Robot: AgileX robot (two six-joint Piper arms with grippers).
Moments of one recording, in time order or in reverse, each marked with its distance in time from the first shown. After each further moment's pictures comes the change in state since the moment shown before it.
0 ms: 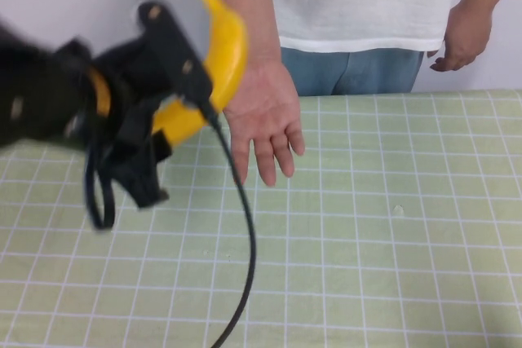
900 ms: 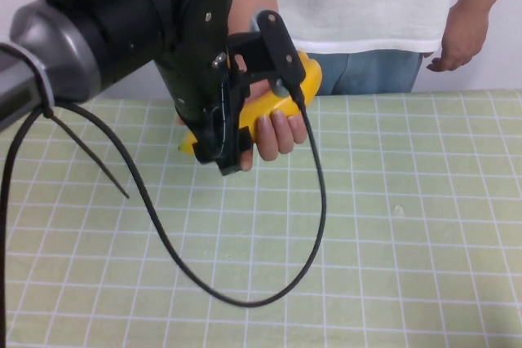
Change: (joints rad) right arm 0.000 0.000 0.000 -0.038 0.000 0.000; left arm 0.000 0.468 -0.438 -0.110 0.226 0.206
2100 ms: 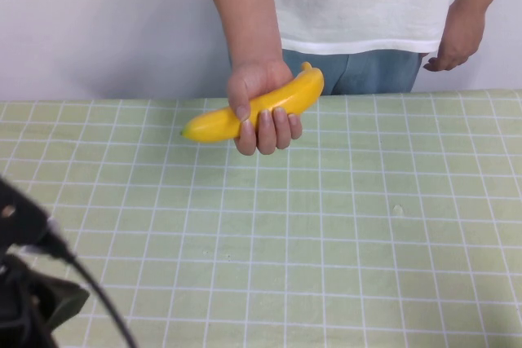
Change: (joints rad) right arm 0.000 0.000 0.000 -0.007 -0.002 0.000; left arm 0.000 -0.988 0.905 -0.096 -0.182 -0.619
